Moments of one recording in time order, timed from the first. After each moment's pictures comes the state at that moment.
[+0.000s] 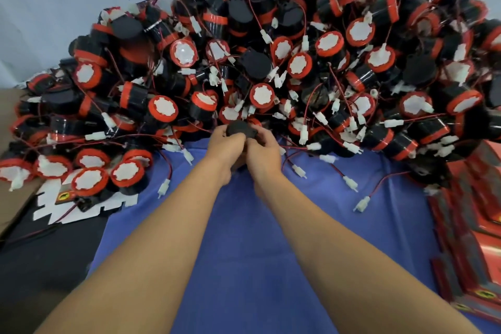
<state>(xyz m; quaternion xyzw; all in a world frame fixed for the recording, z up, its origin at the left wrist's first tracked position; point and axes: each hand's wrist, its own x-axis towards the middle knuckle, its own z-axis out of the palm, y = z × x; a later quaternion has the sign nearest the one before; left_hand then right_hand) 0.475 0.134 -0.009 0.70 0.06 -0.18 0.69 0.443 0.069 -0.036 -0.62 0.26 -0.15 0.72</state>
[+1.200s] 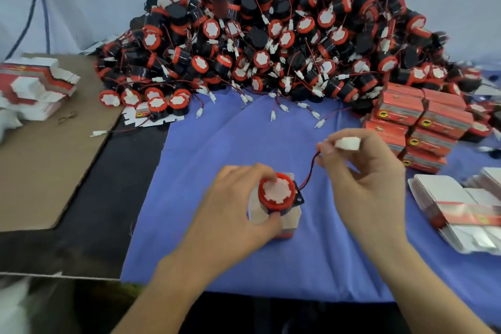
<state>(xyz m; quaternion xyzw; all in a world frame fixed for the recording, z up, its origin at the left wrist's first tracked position) 0.086 0.303 0.066 0.86 -0.32 0.00 0.39 0.034 0.116 0.085 -0.75 0.08 -0.38 0.54</state>
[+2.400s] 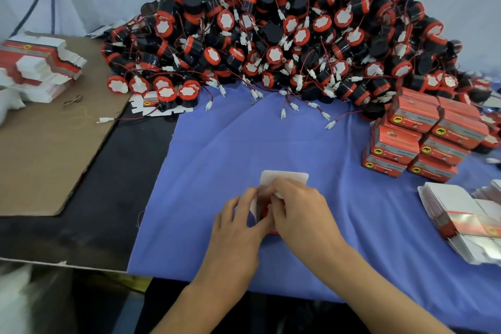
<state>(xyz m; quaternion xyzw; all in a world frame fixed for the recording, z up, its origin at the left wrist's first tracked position) 0.075 0.310 -0.037 0.90 -0.31 0.01 0.31 0.058 0.165 0.025 -0.96 0.06 -0.07 0.27</state>
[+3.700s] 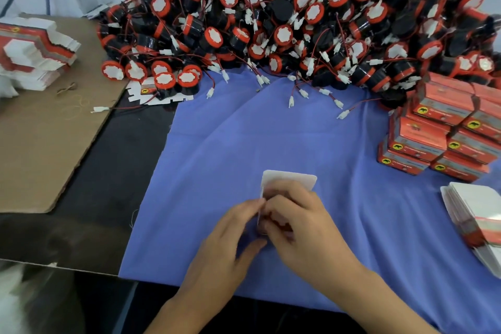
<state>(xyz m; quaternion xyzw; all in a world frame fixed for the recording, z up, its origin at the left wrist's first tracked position) 0.082 0.331 -0.067 0.82 -0.26 -0.03 0.51 0.056 0.152 -0.006 -0.93 -0.11 -0.18 0.31</state>
